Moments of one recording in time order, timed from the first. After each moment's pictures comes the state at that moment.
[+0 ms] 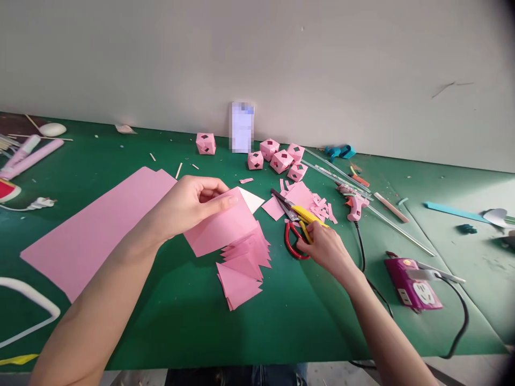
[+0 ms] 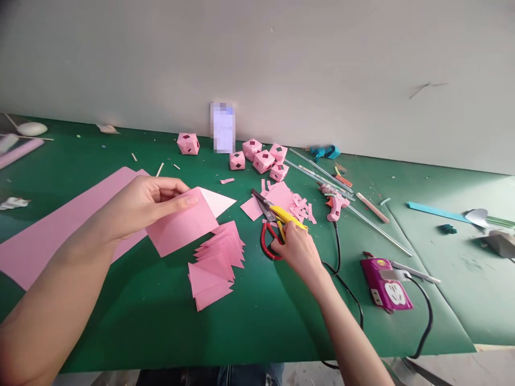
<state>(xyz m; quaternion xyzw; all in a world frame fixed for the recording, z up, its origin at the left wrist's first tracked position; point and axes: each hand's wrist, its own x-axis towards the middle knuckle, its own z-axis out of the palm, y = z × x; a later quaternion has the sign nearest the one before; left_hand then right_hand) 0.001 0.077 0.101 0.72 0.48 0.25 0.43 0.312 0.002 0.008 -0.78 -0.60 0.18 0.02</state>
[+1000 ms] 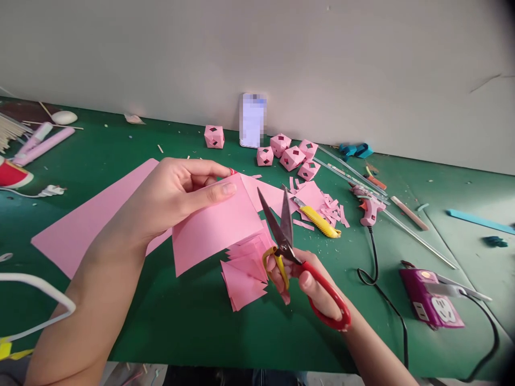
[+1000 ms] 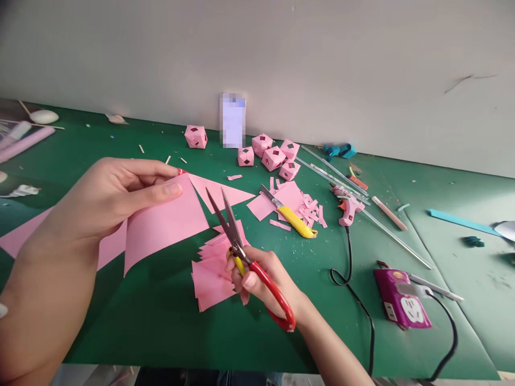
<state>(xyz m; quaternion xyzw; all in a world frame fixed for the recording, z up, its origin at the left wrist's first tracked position) -0.009 0.067 0.118 0.66 0.52 0.32 0.44 0.251 -0.035 0.018 -0.35 -0.53 0.69 0.35</state>
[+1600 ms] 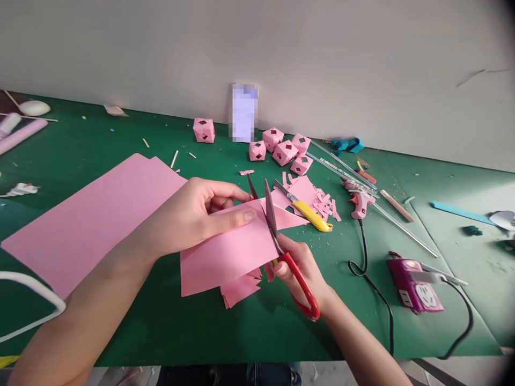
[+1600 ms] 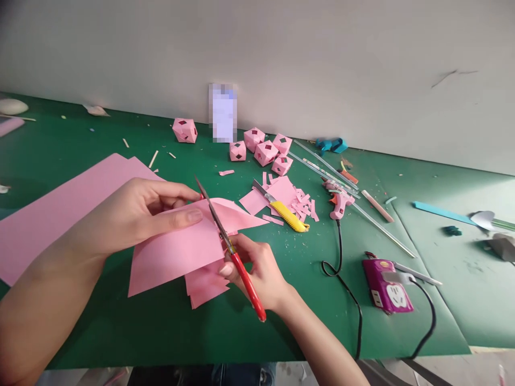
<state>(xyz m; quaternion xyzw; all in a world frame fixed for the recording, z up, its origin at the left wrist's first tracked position) 0.018 0.060 0.101 0.70 0.42 0.25 0.52 0.241 -0.031 0.016 -0.43 -0.60 0.53 0.40</state>
